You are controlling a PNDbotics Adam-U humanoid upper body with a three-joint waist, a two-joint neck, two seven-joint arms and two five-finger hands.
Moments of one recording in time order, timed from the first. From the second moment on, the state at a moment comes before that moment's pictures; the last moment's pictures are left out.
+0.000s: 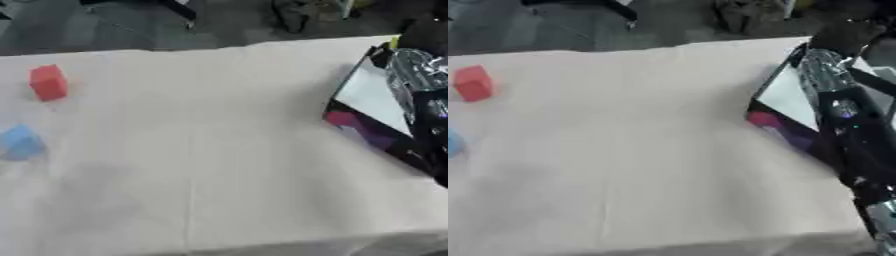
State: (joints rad) left arm -0.37 0.66 0.18 -1.17 0.30 -0.40 -0.72; right arm -0.80 -0.44 0.04 -1.15 1.69 0.78 0.44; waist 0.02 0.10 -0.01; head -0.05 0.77
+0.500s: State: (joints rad) left arm -0.48 0.72 0.18 -1.09 -0.15 -0.56 -0.56; right arm -0.78 -0.43 0.14 -1.42 1.65 0.60 0.50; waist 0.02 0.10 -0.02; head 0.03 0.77
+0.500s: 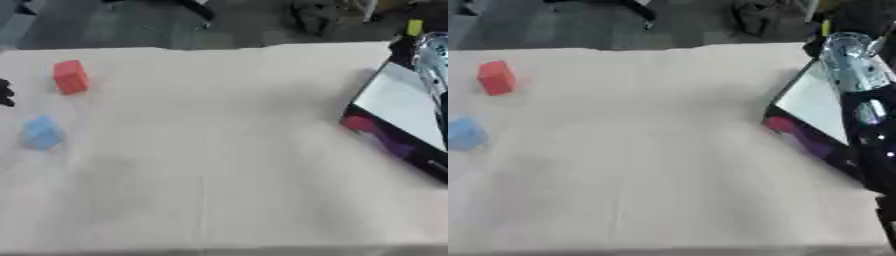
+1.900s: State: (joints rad) left arm -0.62 0.64 0.07 -0.81 -1.07 -0.65 -0.19; right arm -0.72 -0.43 0.04 -1.33 1.43 0.81 0.29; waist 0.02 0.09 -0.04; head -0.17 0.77
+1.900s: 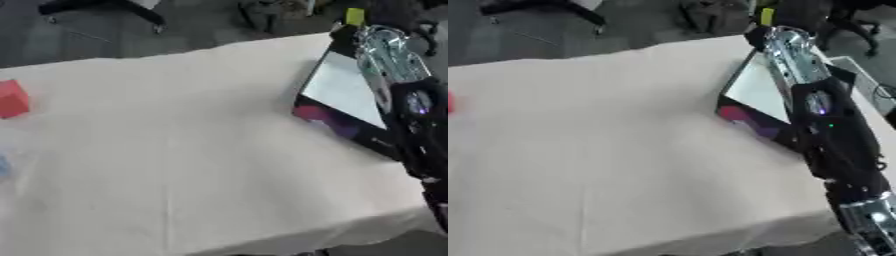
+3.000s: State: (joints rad) left arm -0.62 0.64 0.07 -0.80 -1.09 -0.64 -0.21; right arm -0.80 -0.44 0.11 -1.06 1.62 0.68 0.58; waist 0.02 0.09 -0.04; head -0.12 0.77
